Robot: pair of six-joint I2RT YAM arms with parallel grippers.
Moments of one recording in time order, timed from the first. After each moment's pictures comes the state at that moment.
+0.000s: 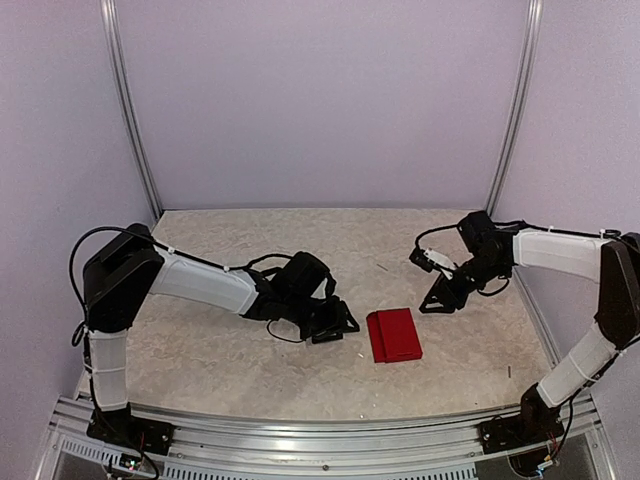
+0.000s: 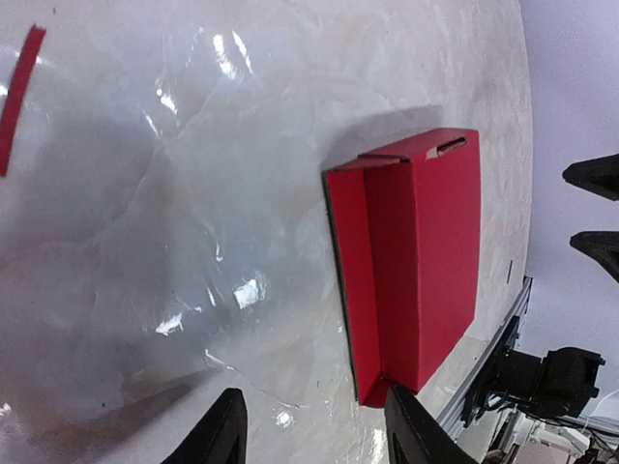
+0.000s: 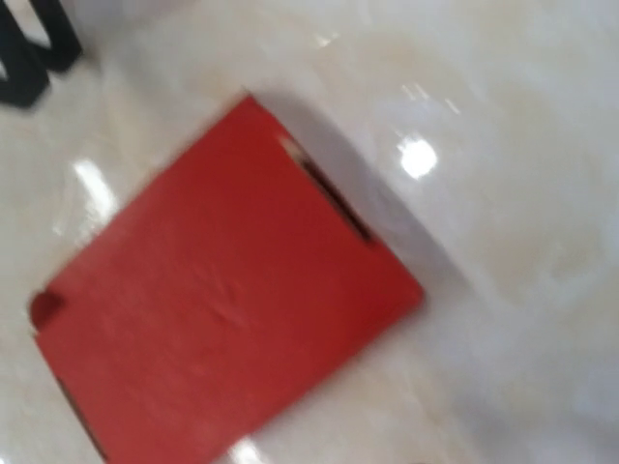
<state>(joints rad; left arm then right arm) -0.94 2.04 1.25 -0.01 0.31 -1.00 0.31 1.53 0.99 -0.65 -0.52 -0.54</state>
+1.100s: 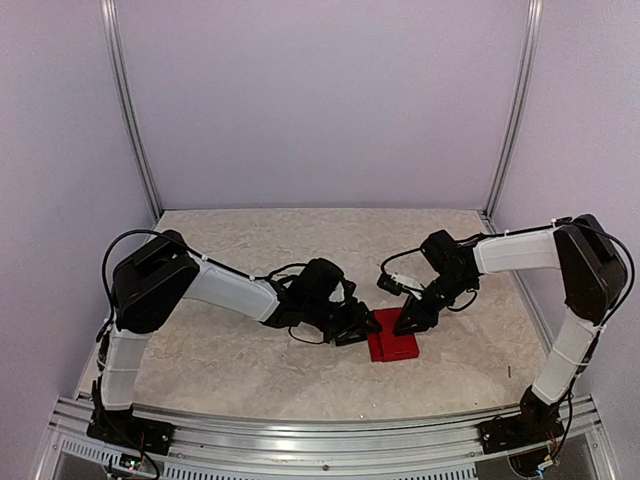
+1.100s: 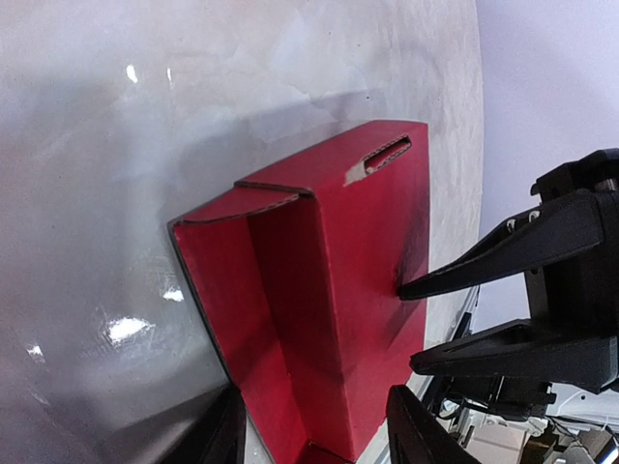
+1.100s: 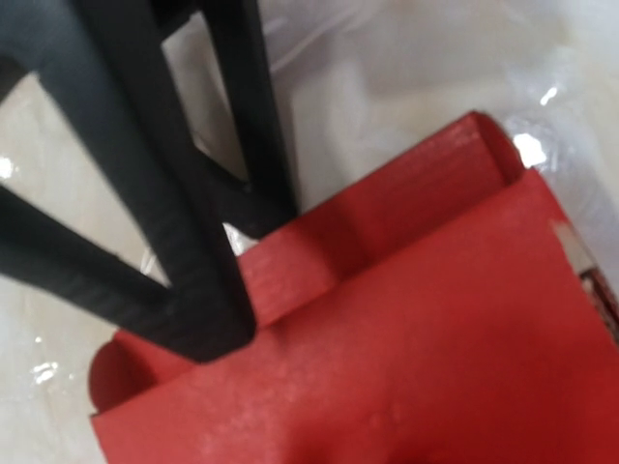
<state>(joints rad) -0.96 2.21 1.34 0.20 0.42 -1.10 0.48 1.76 1.02 -0.56 -0.61 -0.54</state>
